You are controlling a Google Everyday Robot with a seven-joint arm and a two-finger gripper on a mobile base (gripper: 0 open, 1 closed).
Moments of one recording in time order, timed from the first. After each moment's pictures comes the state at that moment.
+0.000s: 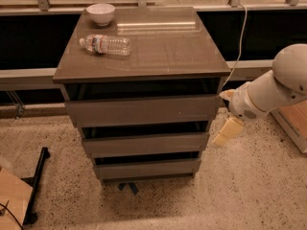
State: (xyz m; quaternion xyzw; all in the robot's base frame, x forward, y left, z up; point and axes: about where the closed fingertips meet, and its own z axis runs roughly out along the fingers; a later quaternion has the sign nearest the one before) arm 0.540 -0.204 0.767 -0.55 0.79 0.09 0.25
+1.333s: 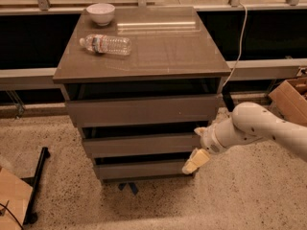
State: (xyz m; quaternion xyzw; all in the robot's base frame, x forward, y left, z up) arm 0.550 -0.149 0.591 -0.52 0.80 0.20 0.25
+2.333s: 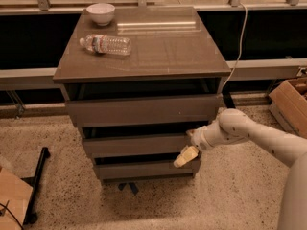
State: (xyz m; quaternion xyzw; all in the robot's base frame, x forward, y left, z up) arm 0.615 -0.139 0.499 -0.48 0.80 0.24 0.26
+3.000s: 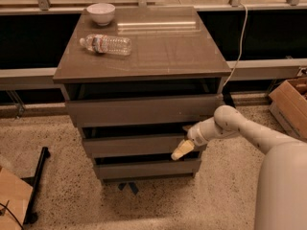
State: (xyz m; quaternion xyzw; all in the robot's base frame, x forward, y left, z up) arm 0.664 -0.133 0.471 -0.49 0.79 0.26 0.27
